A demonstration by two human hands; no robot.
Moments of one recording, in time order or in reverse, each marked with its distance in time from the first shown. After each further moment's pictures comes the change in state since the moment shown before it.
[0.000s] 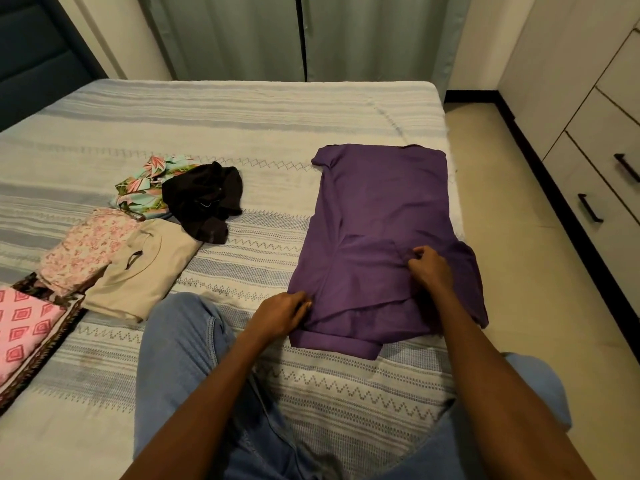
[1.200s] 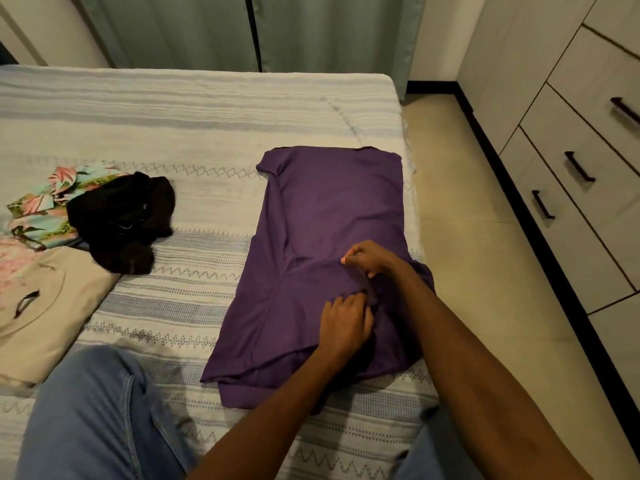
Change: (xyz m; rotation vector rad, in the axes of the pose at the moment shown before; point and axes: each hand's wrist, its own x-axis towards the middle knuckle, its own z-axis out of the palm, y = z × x) left_hand 0.140 0.189 0.093 -0.015 0.157 -0.009; right_hand 0.103 -0.035 -0.018 0.008 -0.538 -0.150
